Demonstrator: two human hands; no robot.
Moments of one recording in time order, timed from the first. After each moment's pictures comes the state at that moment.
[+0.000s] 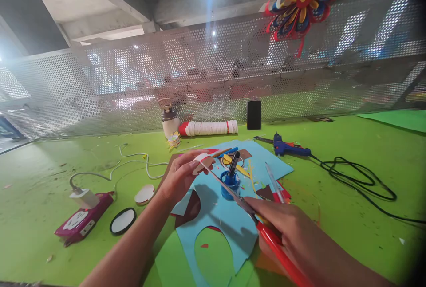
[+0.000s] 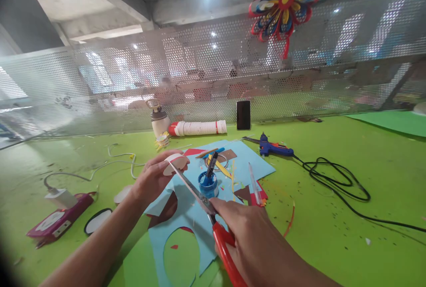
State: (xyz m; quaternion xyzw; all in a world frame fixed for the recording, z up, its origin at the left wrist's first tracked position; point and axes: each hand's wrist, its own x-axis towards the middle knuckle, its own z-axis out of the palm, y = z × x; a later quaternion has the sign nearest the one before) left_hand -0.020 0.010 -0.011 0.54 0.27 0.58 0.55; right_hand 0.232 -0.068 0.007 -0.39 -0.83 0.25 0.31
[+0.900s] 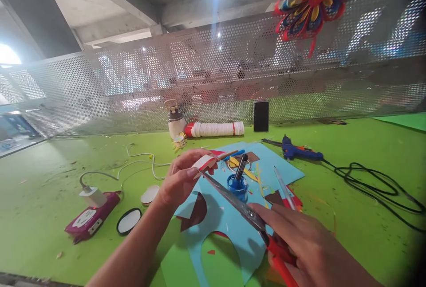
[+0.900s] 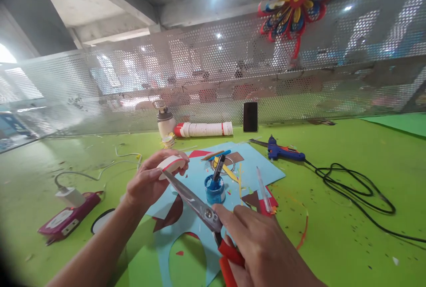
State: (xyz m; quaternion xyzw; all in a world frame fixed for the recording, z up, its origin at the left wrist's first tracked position) left_hand -0.021 -0.004 0.009 0.58 0.21 0.59 0.51; right_hand 0.242 -0.071 -0.016 -0.35 -0.90 0.02 0.27
